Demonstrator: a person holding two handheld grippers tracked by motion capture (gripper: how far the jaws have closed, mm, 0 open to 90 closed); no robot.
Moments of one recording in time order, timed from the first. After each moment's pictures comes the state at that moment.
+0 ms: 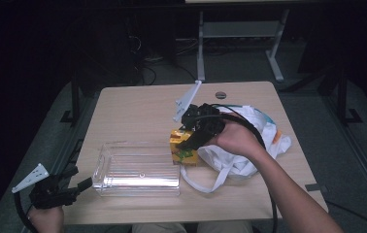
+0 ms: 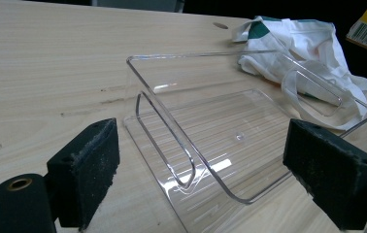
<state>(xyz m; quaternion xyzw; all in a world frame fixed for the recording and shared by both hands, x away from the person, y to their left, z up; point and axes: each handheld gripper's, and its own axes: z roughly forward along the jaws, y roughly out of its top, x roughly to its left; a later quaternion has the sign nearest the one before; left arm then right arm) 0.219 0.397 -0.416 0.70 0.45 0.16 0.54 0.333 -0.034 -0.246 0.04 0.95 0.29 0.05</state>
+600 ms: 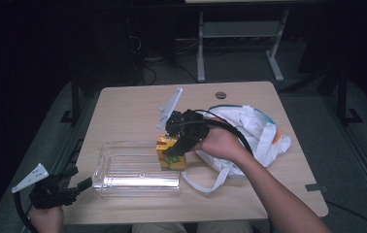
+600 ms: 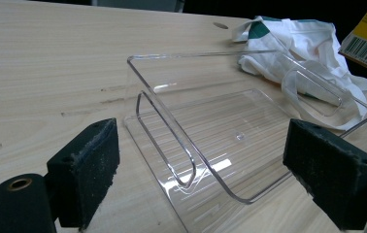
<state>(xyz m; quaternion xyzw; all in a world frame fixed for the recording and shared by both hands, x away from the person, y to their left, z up) 0.219 0.397 -0.417 0.70 0.45 0.16 0.54 0.327 -0.001 -0.255 0.01 0.96 0.29 0.04</state>
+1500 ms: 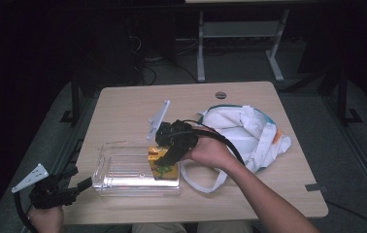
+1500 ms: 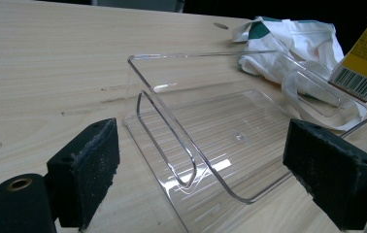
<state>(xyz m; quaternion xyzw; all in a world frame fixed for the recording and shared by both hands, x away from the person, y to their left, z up) 0.219 0.398 -0.417 0.70 0.45 0.16 0.53 0.320 0.023 -0.279 0.00 0.96 0.29 0.02</state>
